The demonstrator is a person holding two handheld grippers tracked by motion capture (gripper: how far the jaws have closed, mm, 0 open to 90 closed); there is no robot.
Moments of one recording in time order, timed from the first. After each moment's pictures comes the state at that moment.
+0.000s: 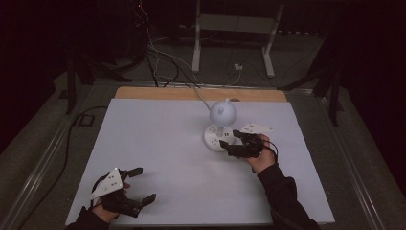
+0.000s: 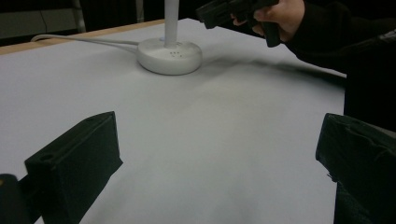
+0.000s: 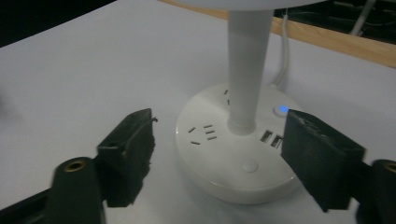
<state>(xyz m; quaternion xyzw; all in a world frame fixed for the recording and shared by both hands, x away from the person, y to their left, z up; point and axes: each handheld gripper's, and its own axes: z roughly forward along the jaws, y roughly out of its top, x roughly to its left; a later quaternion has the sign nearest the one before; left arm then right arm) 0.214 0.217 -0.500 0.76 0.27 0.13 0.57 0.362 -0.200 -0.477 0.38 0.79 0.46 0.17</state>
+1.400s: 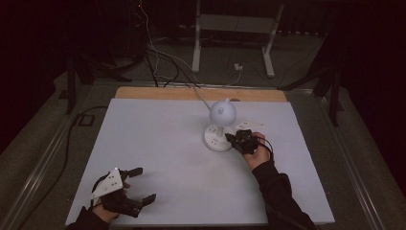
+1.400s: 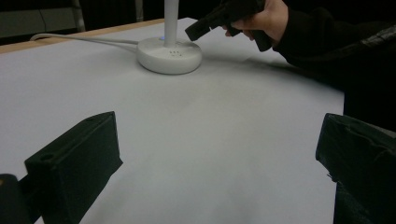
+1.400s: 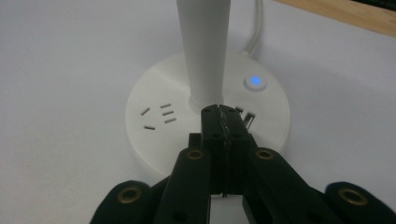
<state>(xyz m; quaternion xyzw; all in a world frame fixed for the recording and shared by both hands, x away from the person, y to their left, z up) 0.215 0.217 -0.500 0.76 0.27 0.13 0.57 0.382 -0.192 -0.493 0.41 0.80 0.39 0.18</state>
